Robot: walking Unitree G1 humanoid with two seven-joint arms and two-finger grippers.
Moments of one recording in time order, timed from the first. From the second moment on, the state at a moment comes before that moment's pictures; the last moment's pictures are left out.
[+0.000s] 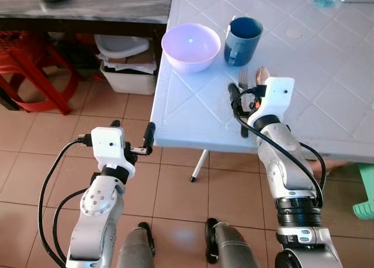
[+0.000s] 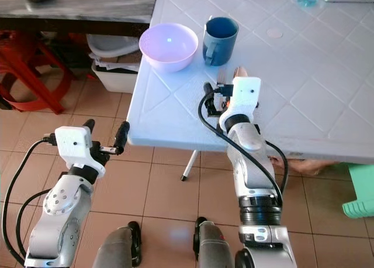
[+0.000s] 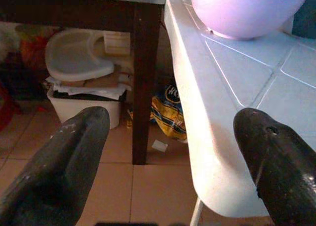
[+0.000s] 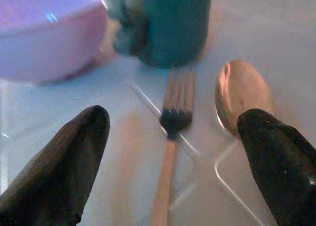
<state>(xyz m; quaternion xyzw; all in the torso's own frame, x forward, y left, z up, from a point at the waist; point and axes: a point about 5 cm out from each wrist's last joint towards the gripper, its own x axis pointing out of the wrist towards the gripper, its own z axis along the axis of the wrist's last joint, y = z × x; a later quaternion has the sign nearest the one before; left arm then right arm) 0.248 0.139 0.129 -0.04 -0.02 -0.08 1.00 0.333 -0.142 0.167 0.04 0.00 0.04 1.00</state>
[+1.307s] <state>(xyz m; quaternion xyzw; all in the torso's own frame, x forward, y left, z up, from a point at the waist) 0.231 0.121 0.127 -0.05 -0.01 -0.19 0.98 0.347 -0.152 0.168 0.06 0.10 0.08 0.99</state>
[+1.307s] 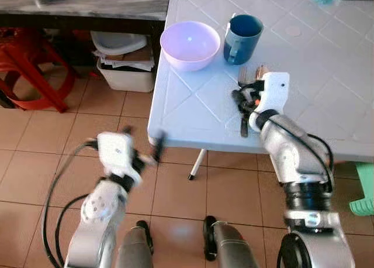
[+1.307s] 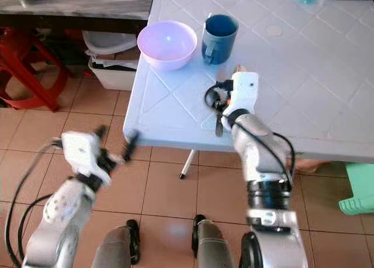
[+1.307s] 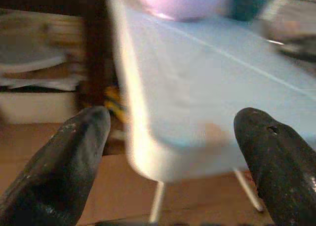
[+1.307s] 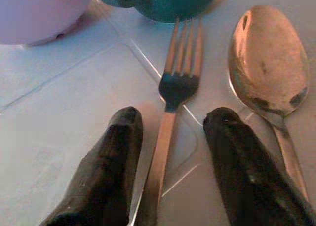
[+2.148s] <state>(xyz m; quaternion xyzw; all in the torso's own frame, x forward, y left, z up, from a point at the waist) 0.232 0.123 0.125 -0.07 0.00 -0.19 0.98 0.338 -0.157 0.159 0.10 0.12 0.04 0.99</state>
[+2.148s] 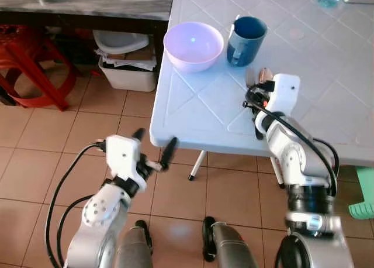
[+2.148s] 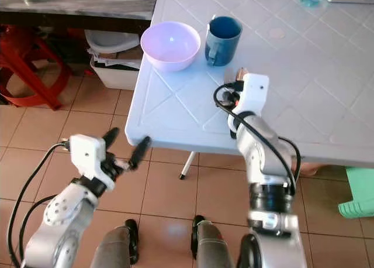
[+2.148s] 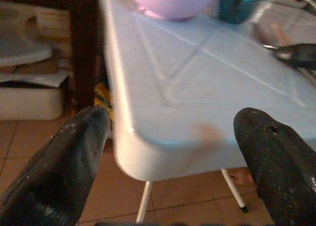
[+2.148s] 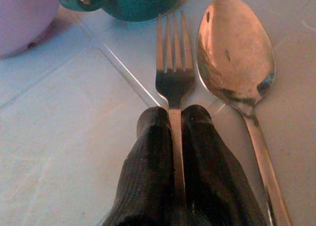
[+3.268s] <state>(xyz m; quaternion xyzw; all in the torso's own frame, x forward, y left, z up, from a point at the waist) 0.253 0.136 0.126 -0.04 -0.02 -0.11 0.99 0.313 -0.125 0.147 0.08 0.11 0.08 0.99</state>
